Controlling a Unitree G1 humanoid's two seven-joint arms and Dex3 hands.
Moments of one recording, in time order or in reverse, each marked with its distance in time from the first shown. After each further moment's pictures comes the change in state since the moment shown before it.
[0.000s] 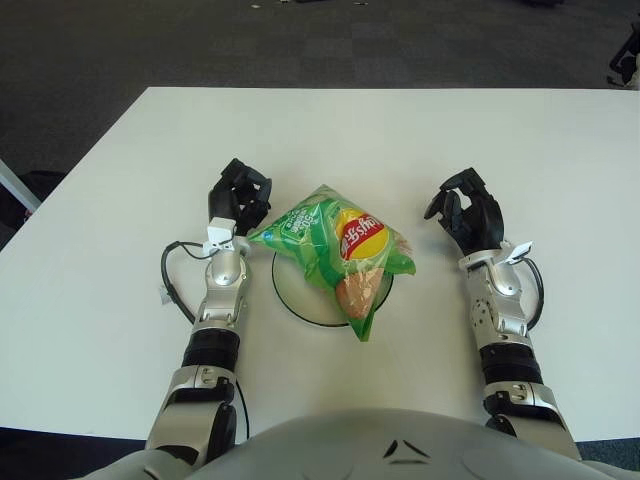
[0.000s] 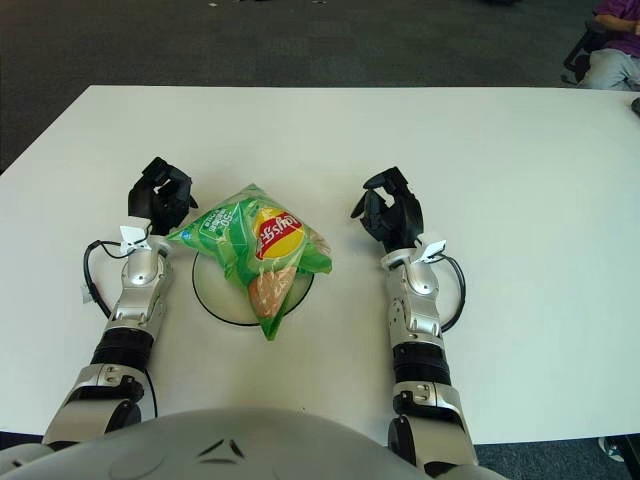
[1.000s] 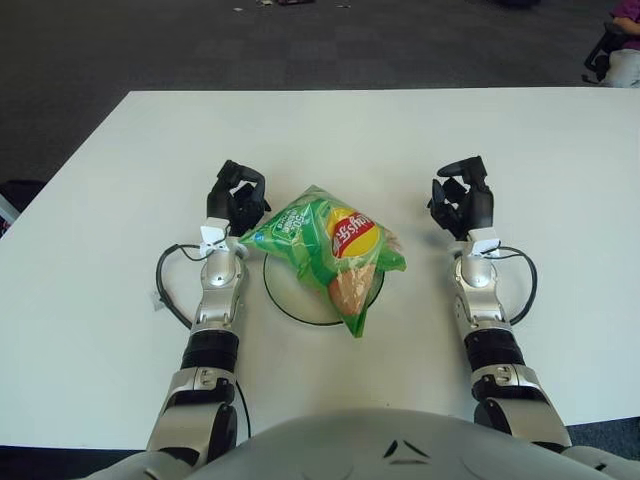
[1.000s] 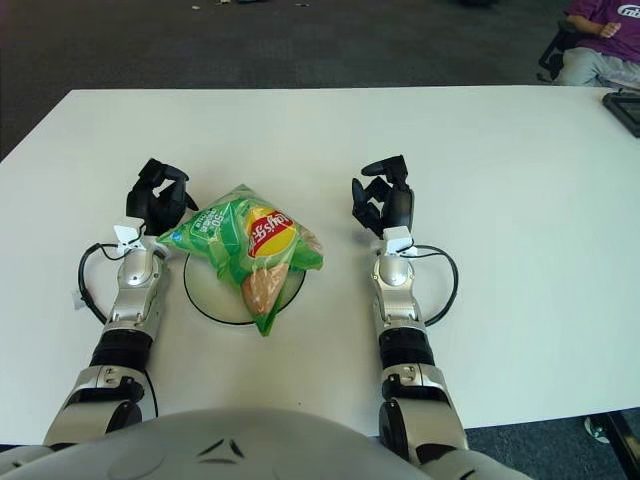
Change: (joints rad) left arm 0.011 -0.012 0.014 -0.029 -0.037 0.062 -0.064; right arm -0.080 0.013 0.061 0.189 -0.421 -0.315 -0.445
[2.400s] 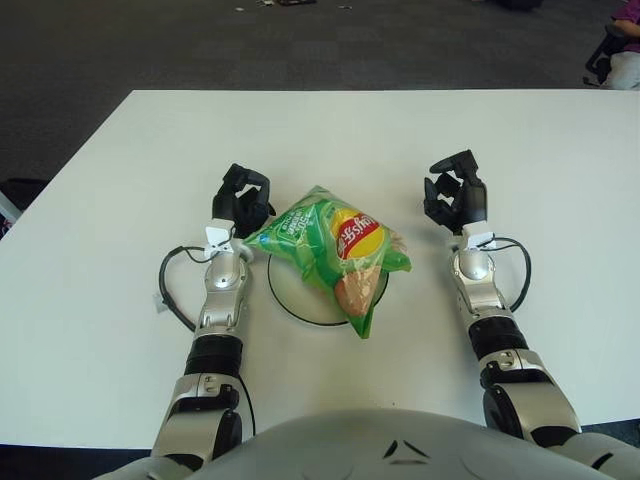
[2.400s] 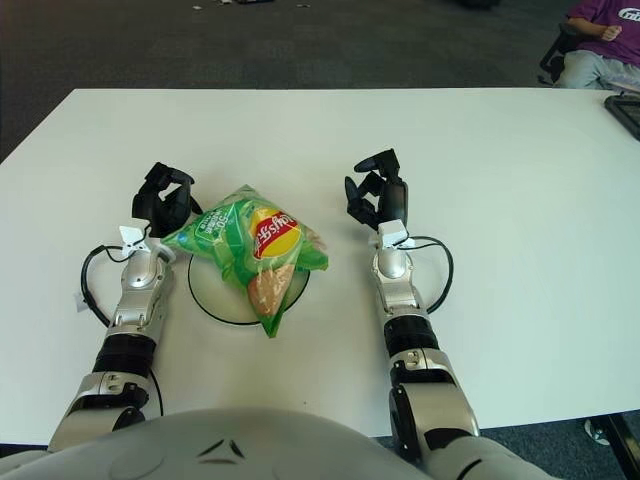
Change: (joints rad) left arm 0.023 -0.013 -0.004 -0.049 0.028 0.071 -0.001; right arm -0.056 -0.061 0.055 0.096 0.069 -0.024 0.032
